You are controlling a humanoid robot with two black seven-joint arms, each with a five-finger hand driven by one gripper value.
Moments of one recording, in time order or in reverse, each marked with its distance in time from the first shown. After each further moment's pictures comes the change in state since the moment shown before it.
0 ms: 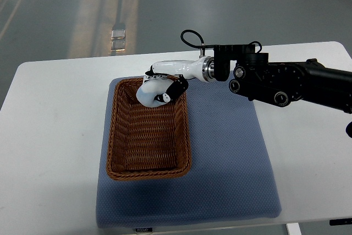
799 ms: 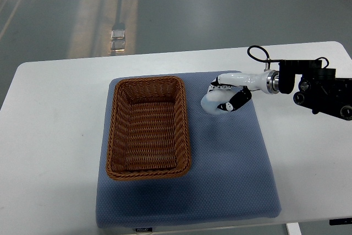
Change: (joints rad) left arm 0.000 0.000 0.002 -0.001 0.000 0.000 0.000; right arm -0.113 -0.346 0.015 0.154 -0.075 0.001 -0.006
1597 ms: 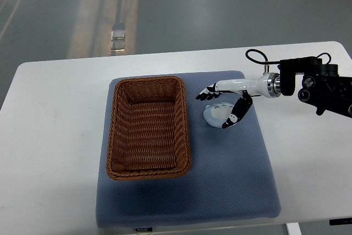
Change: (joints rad) left arm 0.001 0.000 0.000 0.000 0.000 0.001 0.000; right arm -0.062 -0.021 0.043 0.041 0.022 0.145 0.008
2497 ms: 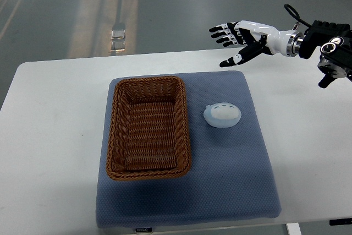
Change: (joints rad) left arm 0.004 0.000 -0.001 0.003 0.000 0.000 0.000; right arm -0.017 -0.025 0.295 -0.148 0.313 0.071 -0.029
